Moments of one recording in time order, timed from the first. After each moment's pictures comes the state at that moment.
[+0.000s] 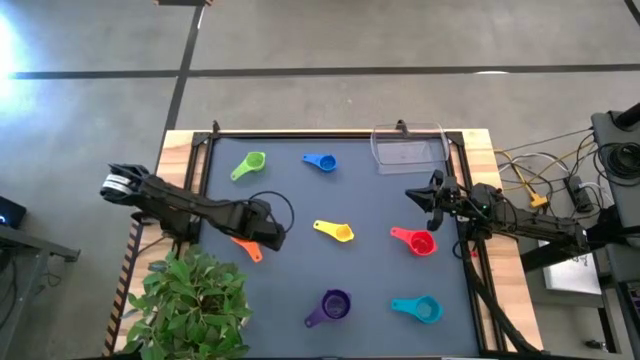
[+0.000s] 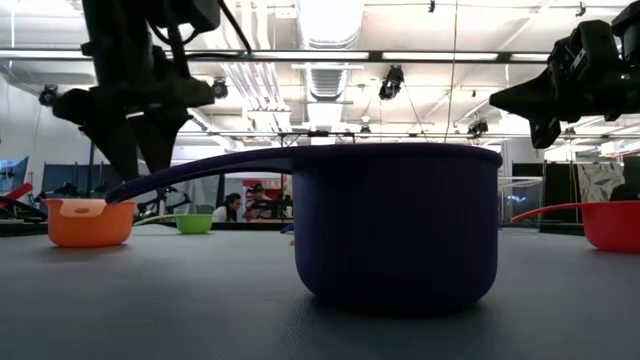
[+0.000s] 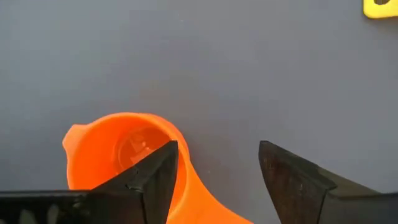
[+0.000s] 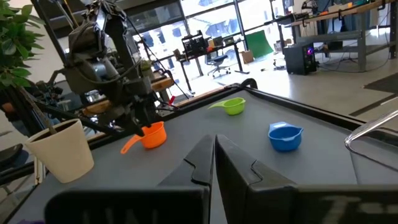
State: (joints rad) left arm -0.22 1.49 0.96 -0.96 -0.25 -1.36; right arm -0.23 0.06 0.01 0.06 0.00 0.29
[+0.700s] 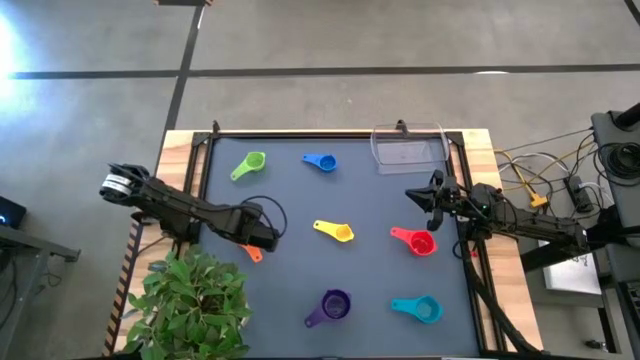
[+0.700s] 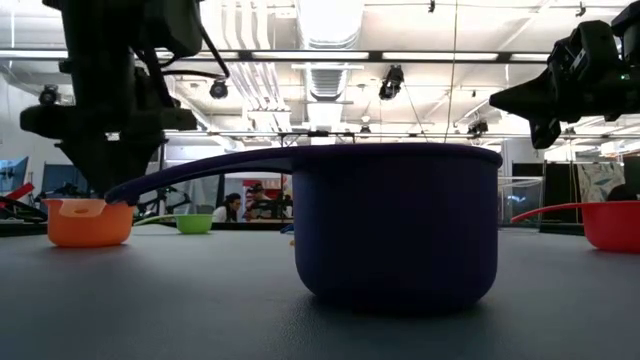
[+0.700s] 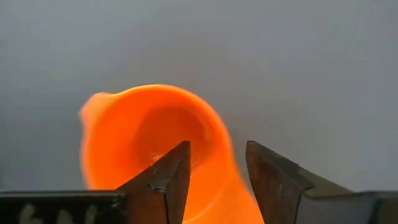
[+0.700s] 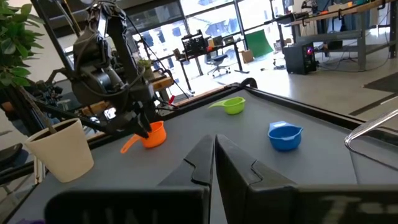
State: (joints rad) left arm -0.24 1.49 0.86 -0.92 -0.25 -1.50; right arm -0.23 0.06 0.01 0.06 0.00 0.29
